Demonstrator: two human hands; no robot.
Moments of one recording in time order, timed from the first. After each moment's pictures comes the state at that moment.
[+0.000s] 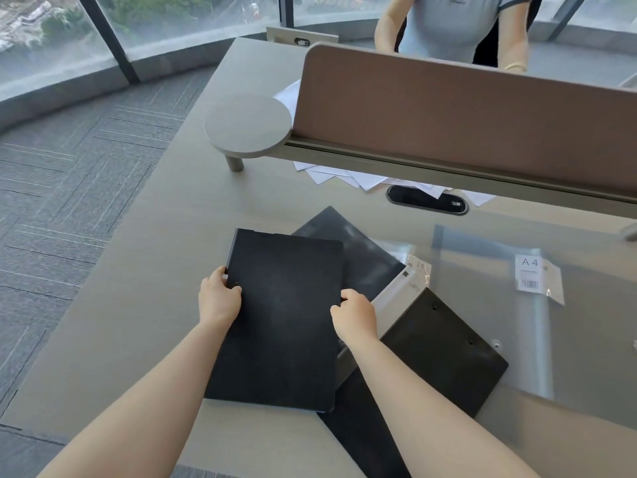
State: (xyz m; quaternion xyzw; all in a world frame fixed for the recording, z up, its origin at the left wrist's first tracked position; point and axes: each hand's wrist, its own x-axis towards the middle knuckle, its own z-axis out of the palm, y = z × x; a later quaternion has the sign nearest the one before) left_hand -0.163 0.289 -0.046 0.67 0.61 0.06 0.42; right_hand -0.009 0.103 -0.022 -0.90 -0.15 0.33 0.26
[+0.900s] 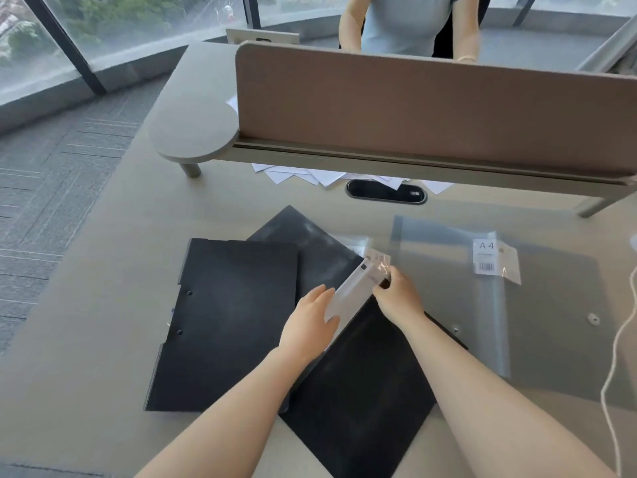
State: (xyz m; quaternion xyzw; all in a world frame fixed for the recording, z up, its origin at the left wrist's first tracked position) left_hand -0.044 0.114 -0.021 0.87 0.30 -0.07 0.37; right_hand 0.113 0.008 -0.019 -0.91 -0.12 0.30 0.25
